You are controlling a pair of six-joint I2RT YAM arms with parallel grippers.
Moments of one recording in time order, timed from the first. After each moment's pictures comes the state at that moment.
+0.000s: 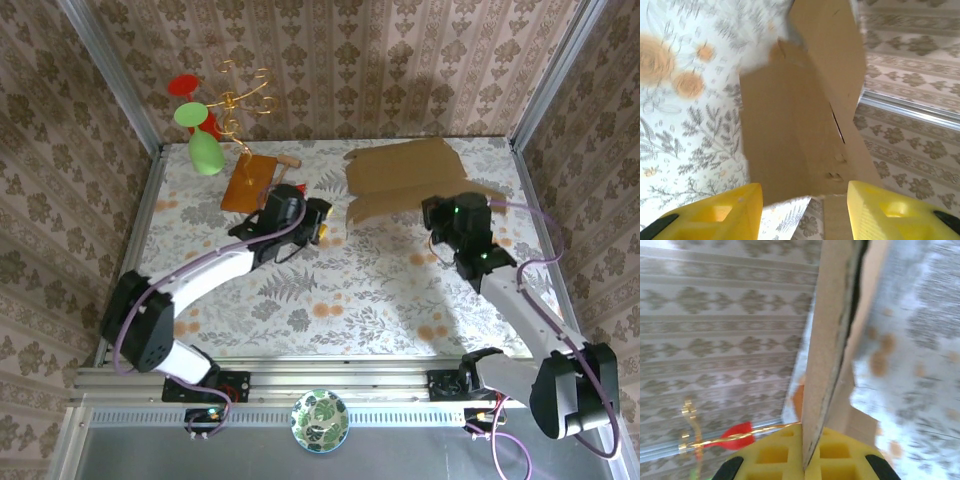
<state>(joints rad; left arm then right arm) -0.70 1.45 1.04 -0.13 0.11 -1.58 0.18 1.10 0.80 -0.04 -0.05 1.41</state>
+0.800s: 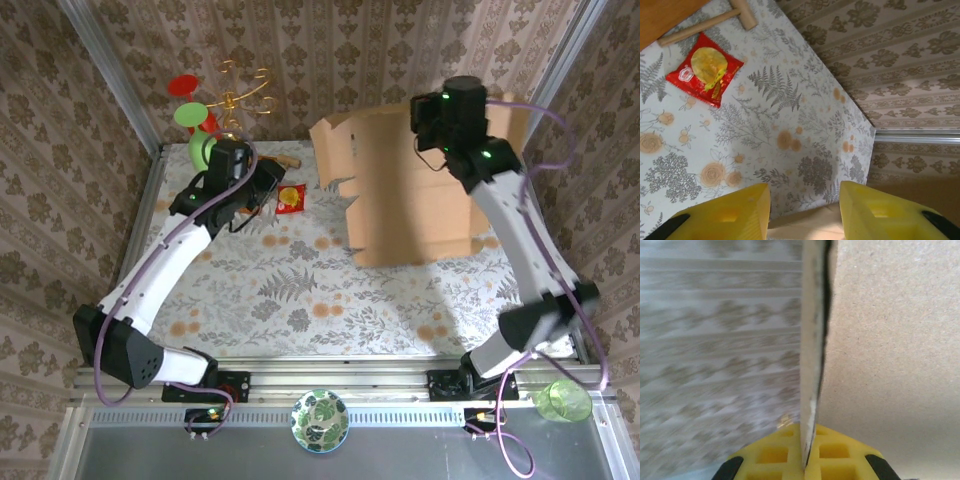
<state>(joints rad) -0.48 1.38 1.39 -0.58 0.07 -1.14 0.26 1.61 1.81 -0.56 0.07 1.55</state>
